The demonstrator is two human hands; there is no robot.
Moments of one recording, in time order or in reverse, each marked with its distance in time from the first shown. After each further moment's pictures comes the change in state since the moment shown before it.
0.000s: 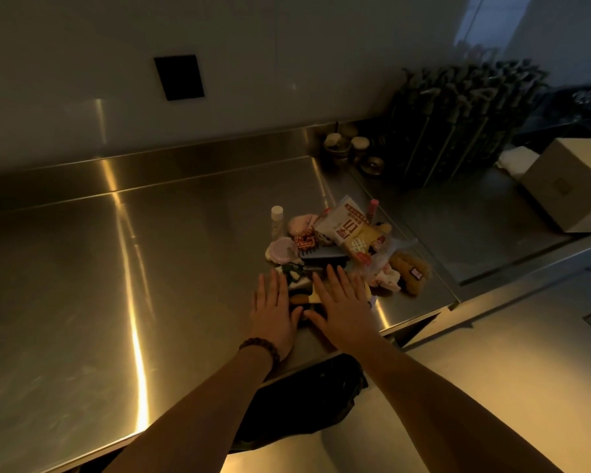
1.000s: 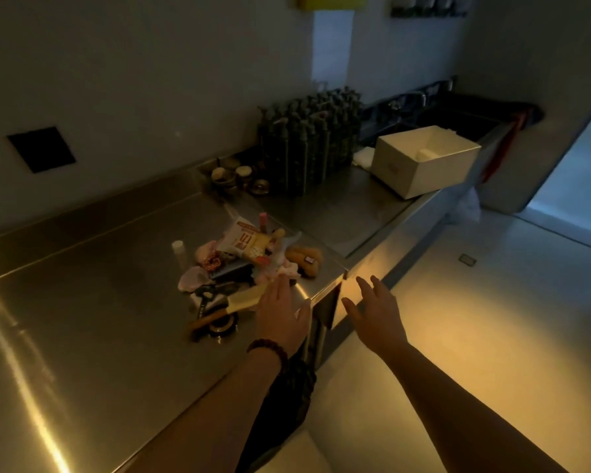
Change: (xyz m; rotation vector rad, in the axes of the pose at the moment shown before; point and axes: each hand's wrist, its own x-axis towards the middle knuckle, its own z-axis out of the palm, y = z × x) left_hand -0.051 0.159 -0.018 -0.383 -0.022 0.338; right_hand -0.180 0.091 -0.074 0.383 0.333 0.693
